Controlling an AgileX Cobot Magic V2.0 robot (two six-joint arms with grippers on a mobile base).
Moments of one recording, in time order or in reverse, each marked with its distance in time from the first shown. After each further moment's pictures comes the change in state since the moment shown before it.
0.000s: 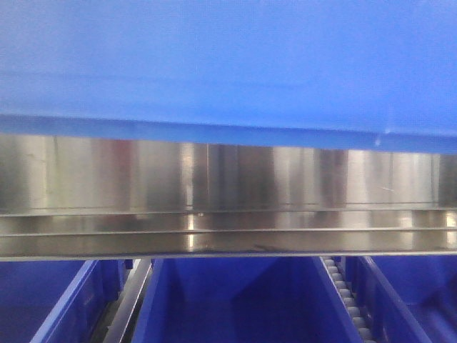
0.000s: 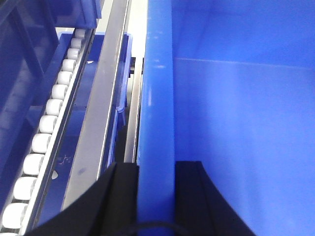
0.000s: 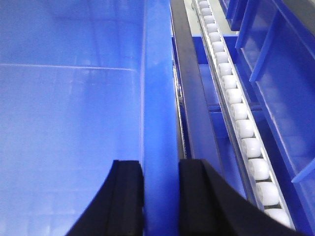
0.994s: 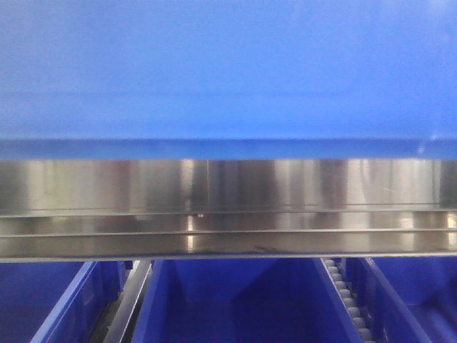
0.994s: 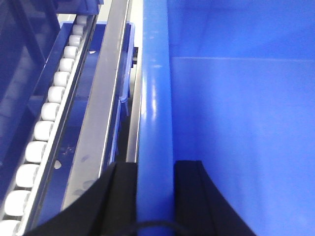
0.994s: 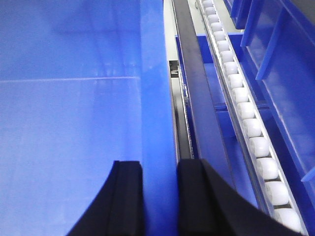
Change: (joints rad) left arm -0.002 -0.027 0.060 -0.014 0.000 -0.026; right arm 0.004 0.000 0.000 0.002 -0.010 0.032
